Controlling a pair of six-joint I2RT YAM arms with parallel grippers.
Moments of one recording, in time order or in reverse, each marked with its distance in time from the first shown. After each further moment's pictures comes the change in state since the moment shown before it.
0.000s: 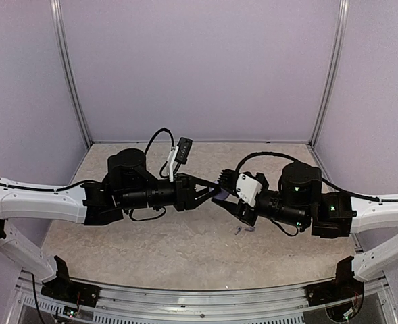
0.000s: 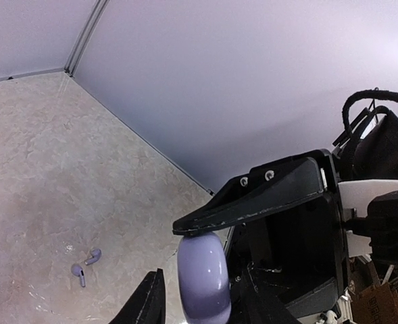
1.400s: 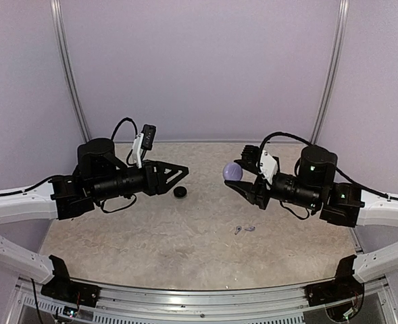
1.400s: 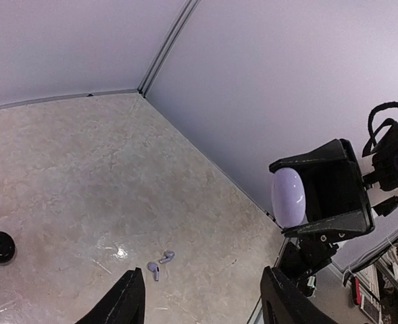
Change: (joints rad) left arm 0.129 -0.232 -0.052 -0.229 -0.118 0.053; right arm -0.217 -0.079 -0.018 0.021 -0.243 0.093
